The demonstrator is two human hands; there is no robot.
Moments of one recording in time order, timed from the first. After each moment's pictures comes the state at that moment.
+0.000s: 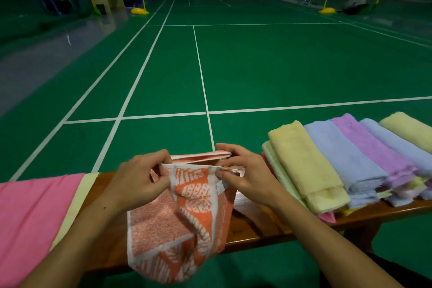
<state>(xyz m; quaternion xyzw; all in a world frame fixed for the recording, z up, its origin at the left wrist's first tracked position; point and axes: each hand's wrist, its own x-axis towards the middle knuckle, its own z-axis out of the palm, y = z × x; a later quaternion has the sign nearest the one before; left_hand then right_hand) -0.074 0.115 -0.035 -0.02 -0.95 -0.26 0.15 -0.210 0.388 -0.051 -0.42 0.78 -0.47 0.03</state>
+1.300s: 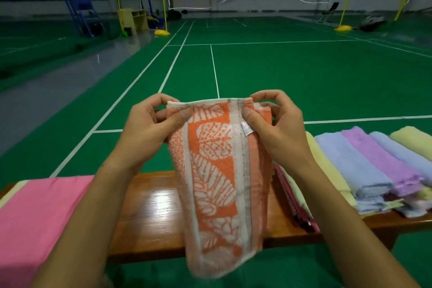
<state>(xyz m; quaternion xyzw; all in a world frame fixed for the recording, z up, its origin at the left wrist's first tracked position) -0.039 0.165 0.117 0.07 -0.76 -0.59 0.26 -0.165 0.384 0.090 -0.32 0.66 -0.67 -0.07</state>
